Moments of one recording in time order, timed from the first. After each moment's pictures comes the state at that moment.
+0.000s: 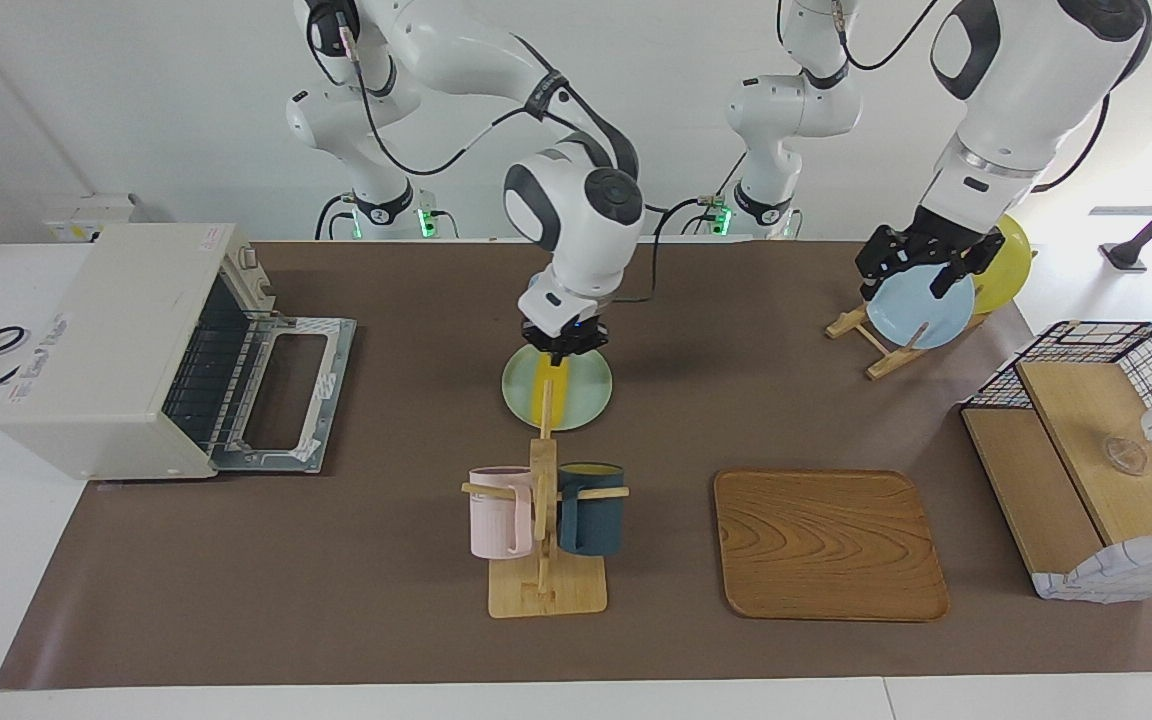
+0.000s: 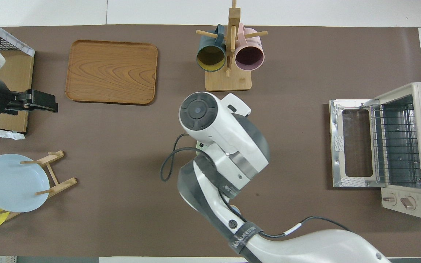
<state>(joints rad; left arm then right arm) -0.13 -0.03 -0.03 -1.68 -0.04 1.68 -0.10 0.60 0.33 0.00 -1.69 -0.13 1.82 0.67</state>
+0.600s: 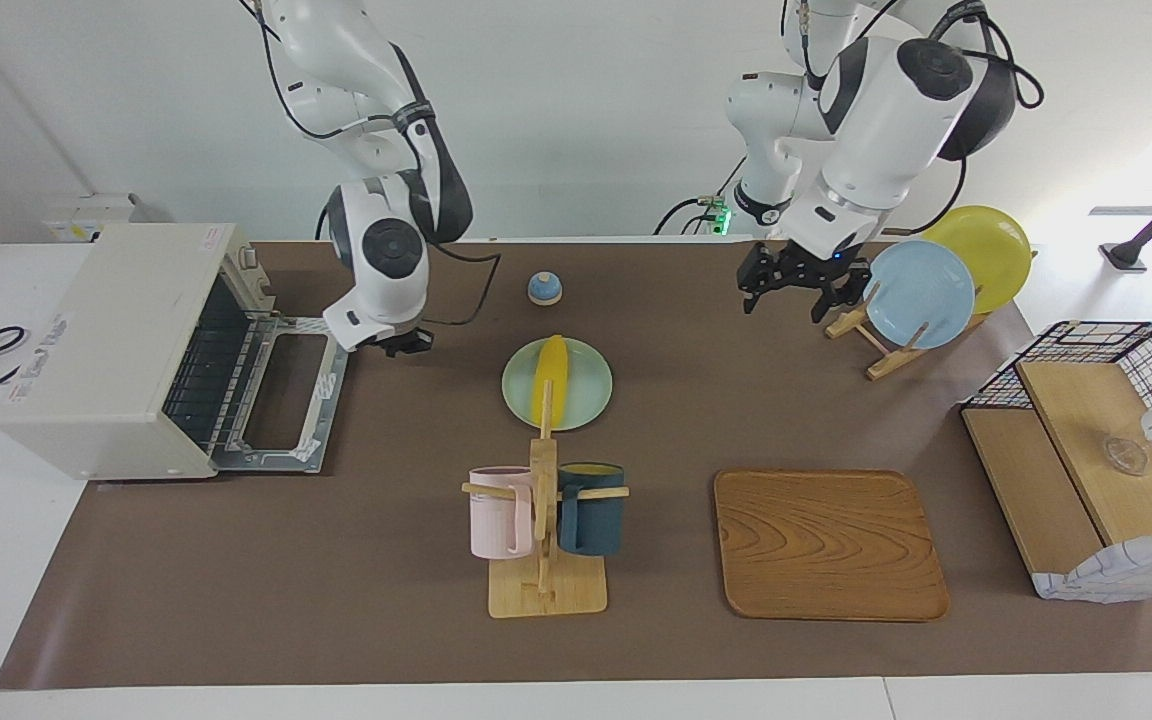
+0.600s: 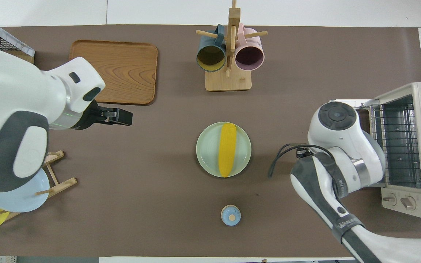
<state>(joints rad) -0.35 -0.01 -0.03 -1.82 -0.12 1.86 -0.17 0.20 0.08 0.00 -2.22 -0.19 1.99 0.44</state>
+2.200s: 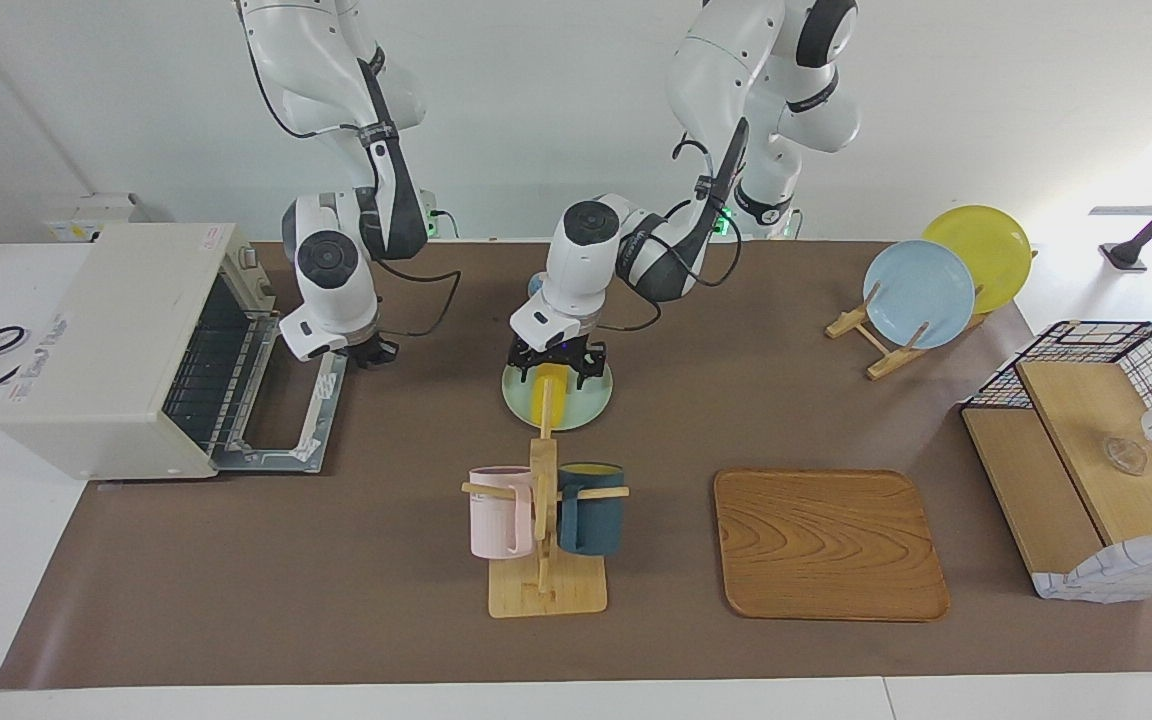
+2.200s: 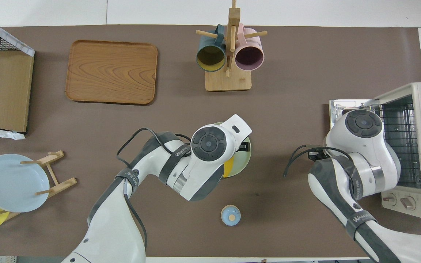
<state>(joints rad) -0.80 0.43 -0.03 -1.83 -0.12 2.42 -0.59 0.11 0.07 0.01 -2.33 -0.16 2.13 0.42</state>
